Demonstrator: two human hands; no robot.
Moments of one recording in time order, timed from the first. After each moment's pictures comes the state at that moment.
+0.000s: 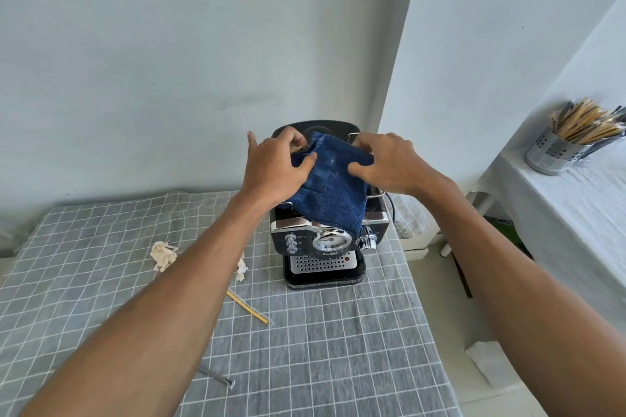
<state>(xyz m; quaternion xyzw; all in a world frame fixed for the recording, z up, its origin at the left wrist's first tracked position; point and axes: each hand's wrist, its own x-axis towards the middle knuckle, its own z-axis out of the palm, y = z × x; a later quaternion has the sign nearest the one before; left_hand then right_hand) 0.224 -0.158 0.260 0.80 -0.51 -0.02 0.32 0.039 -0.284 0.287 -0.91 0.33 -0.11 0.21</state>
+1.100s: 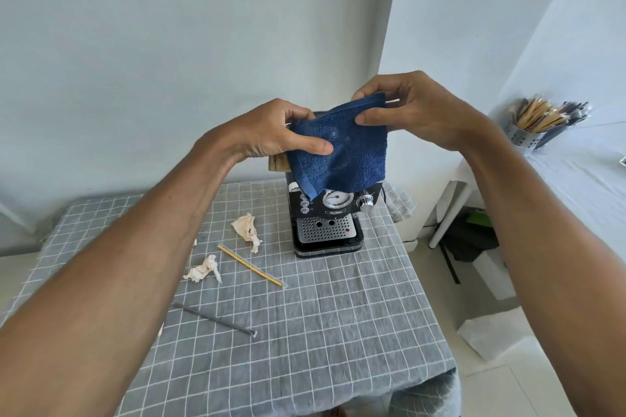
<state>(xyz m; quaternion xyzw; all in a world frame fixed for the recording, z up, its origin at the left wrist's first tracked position) 0.203 -0.047 0.380 0.64 -0.59 -0.36 0.33 -0.031 -0.187 0.399 -0.85 0.15 -0.20 0.47</state>
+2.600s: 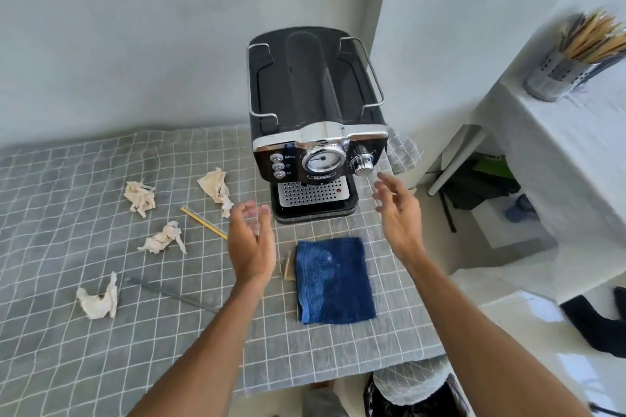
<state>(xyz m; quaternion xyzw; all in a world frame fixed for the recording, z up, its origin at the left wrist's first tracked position) 0.135 -0.018 0.043 0.81 -0.22 -0.13 0.53 -0.056 -0.177 0.075 -0.62 0.51 -0.33 0.50</state>
